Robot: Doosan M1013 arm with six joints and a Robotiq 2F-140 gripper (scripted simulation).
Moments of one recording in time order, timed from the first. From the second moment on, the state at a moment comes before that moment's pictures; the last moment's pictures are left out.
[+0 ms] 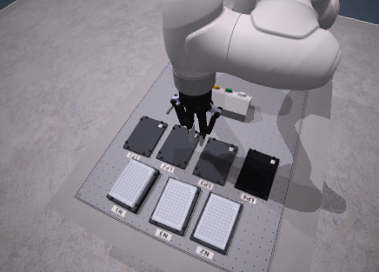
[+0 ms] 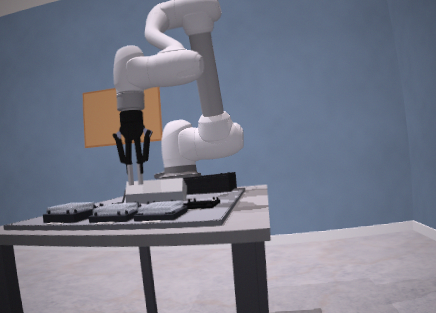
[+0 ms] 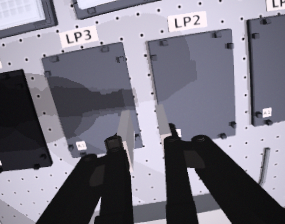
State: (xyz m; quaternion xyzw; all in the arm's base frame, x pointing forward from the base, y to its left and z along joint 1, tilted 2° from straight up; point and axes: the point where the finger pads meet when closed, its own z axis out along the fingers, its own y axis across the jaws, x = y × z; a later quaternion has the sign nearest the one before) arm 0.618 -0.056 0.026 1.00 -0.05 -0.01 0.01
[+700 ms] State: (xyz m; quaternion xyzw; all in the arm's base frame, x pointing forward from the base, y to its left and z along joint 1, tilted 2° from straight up) arm 0.618 -0.057 0.026 1.00 -0.05 -0.01 0.01
